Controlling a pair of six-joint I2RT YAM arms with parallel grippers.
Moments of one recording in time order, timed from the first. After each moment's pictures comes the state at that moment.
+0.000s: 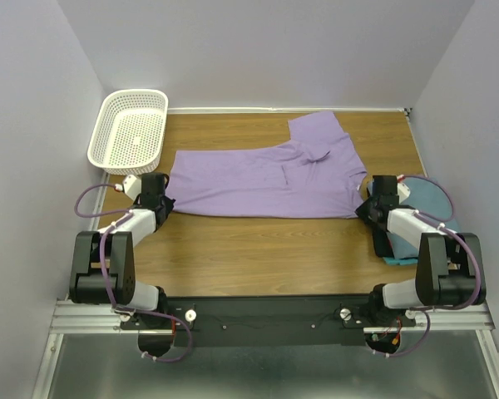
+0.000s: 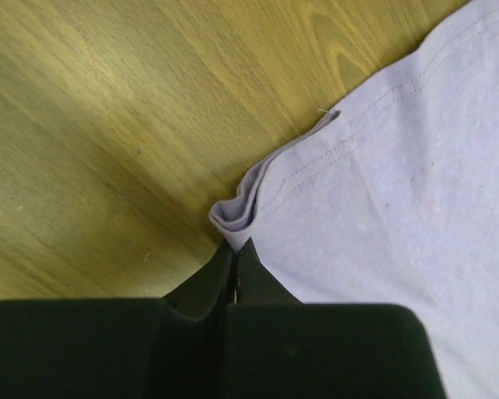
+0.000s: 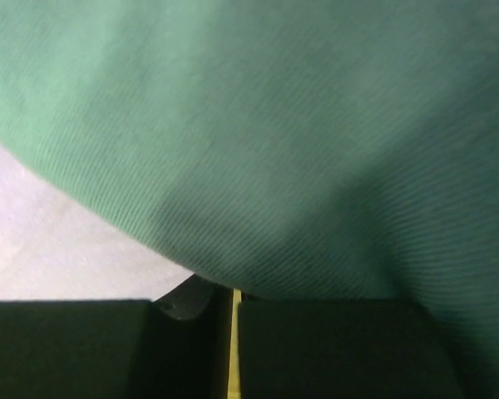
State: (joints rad) left arm -0.02 1.43 0.61 -0.02 -0.28 -0.93; right arm 0.00 1.41 0.60 -0.13 0.19 0.75
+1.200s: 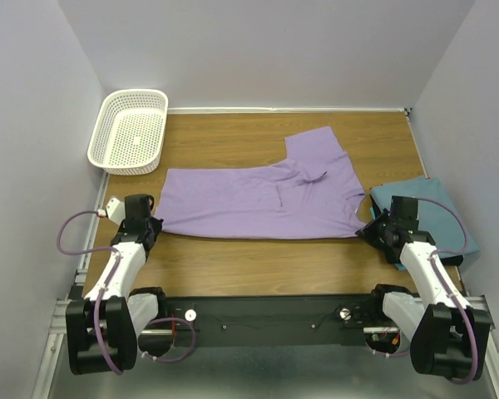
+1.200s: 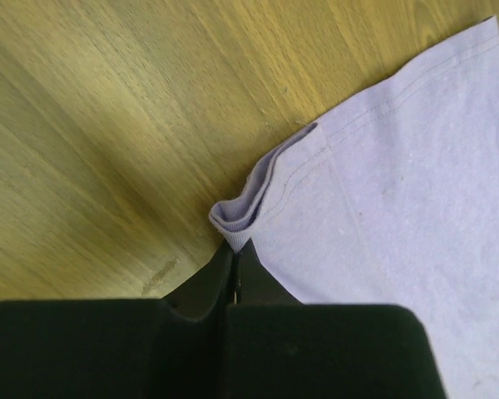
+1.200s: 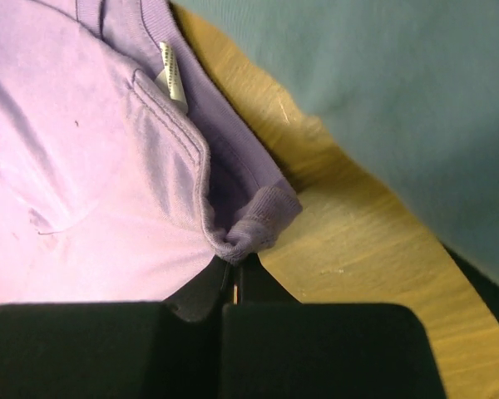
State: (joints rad) left arm 0.08 1.02 0.42 -0.24 -0.24 -0.93; right arm -0.13 0.97 0.45 -0.44 -0.12 0.76
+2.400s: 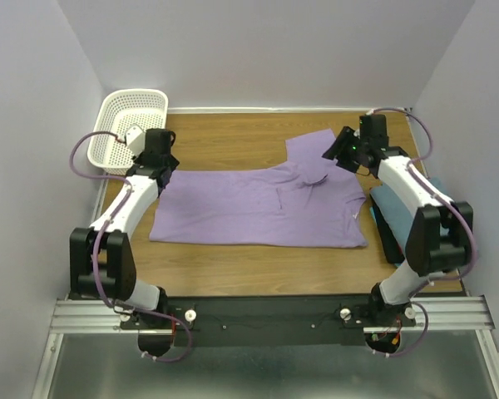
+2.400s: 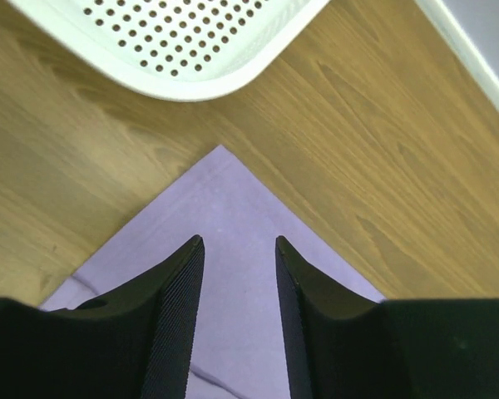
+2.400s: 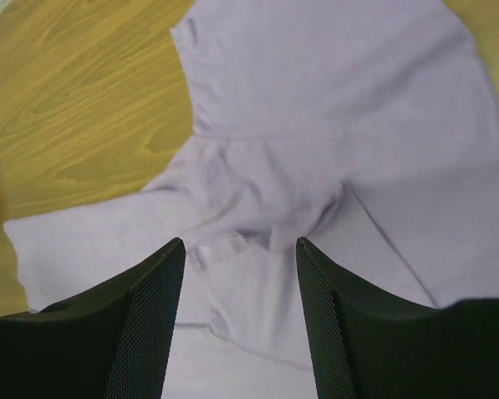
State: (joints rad) left arm -0.10 1.43 1.05 -0.29 -0.40 -0.80; right arm 0.11 1.58 1.20 -0.36 -0.13 0.61
